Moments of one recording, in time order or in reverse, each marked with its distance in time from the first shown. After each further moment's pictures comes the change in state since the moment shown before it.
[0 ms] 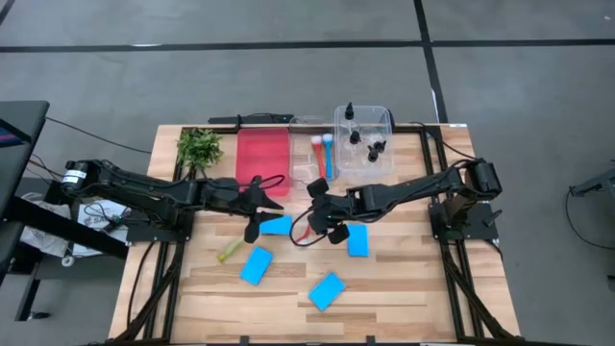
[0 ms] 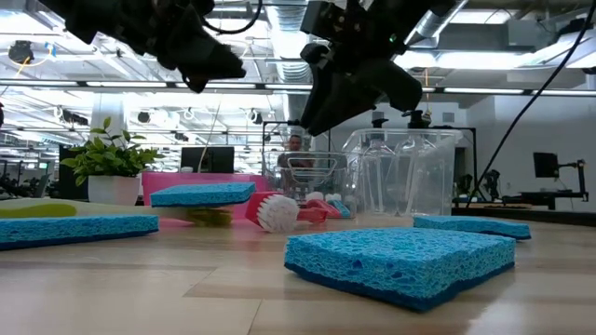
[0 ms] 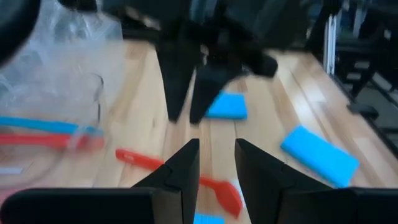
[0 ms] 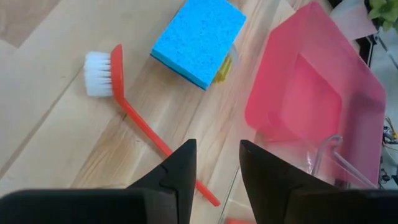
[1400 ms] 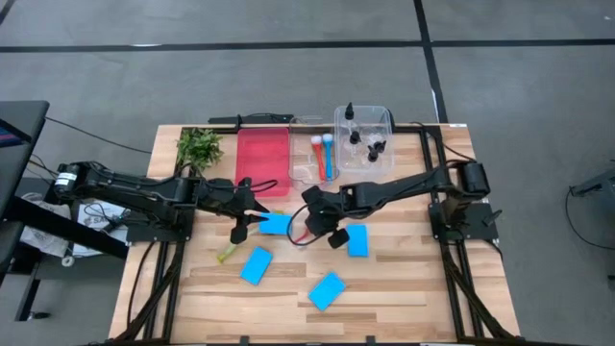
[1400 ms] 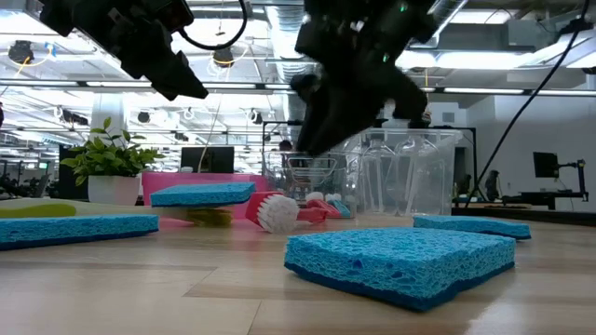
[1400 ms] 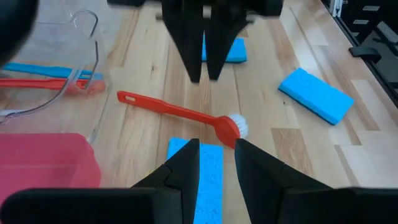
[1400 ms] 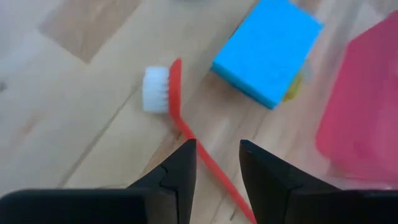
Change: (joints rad) left arm 0.000 -0.127 -0.001 -0.316 0.018 0.014; right arm -0.060 0.075 0.000 0.023 -0.285 0.005
